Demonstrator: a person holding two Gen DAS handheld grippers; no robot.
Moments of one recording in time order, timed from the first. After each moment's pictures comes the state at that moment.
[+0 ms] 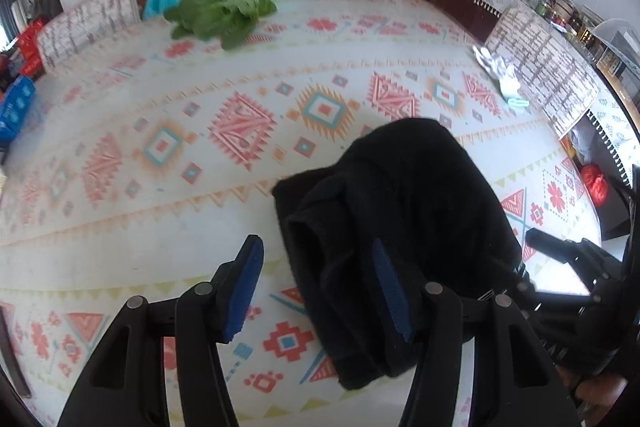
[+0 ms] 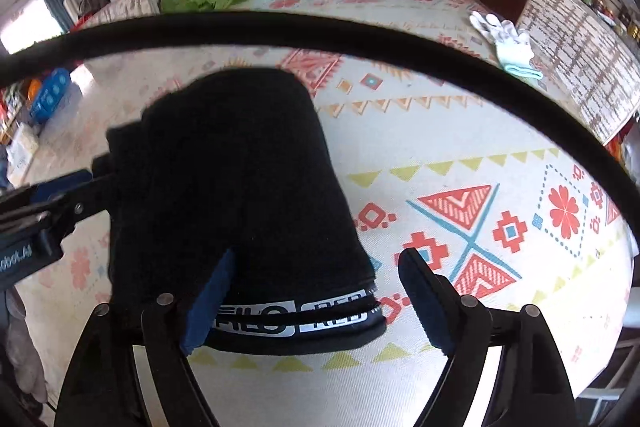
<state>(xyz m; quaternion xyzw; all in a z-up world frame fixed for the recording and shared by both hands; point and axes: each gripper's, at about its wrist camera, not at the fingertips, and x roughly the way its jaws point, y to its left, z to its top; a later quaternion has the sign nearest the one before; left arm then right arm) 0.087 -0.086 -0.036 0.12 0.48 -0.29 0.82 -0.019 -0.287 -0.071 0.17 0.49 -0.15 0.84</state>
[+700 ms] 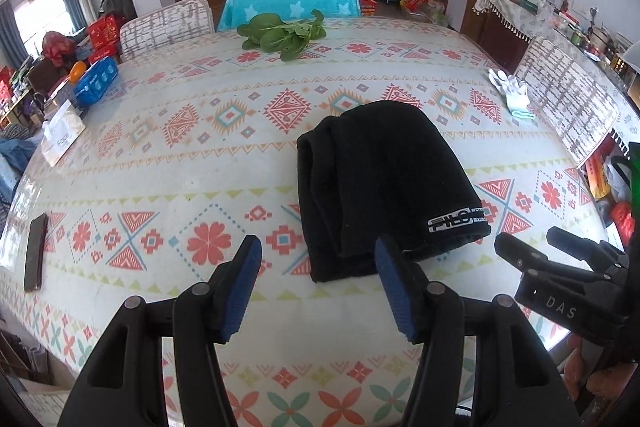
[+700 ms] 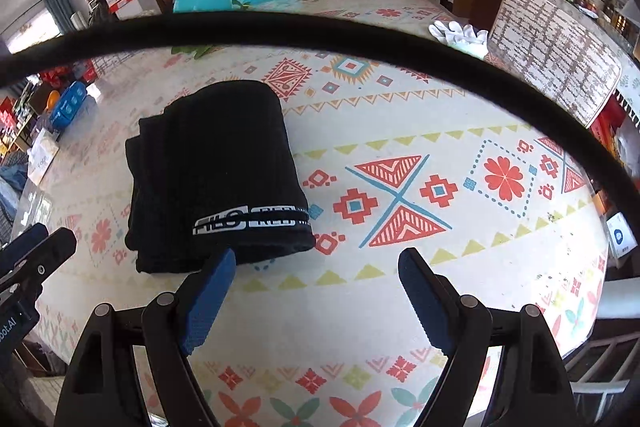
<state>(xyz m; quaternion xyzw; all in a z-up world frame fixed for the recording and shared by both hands) -0.034 -0.067 -0.001 0.10 0.45 -0.18 0.87 -0.098 -0.297 -0.041 0.17 0.47 -0.14 0.85</state>
